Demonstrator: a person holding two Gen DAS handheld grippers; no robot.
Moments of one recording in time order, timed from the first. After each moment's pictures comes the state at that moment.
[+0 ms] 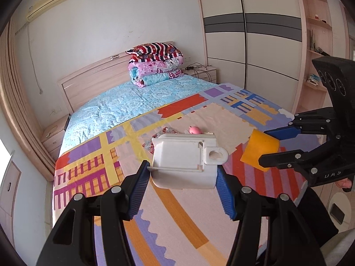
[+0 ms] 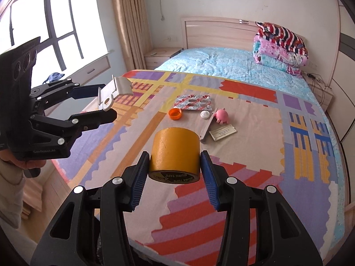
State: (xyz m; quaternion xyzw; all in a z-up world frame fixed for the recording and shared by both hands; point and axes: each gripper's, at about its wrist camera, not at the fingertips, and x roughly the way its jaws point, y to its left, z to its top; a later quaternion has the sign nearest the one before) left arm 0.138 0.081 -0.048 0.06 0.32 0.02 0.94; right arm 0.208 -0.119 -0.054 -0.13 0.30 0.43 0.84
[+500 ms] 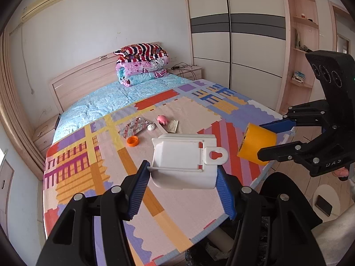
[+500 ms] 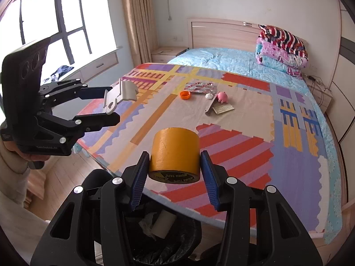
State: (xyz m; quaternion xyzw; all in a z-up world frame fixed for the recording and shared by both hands) left arm 0.079 0.019 -0.059 0.06 0.32 -0.01 0.94; right arm 0.141 -0.179 -0.061 -0.14 0.30 0.45 0.83
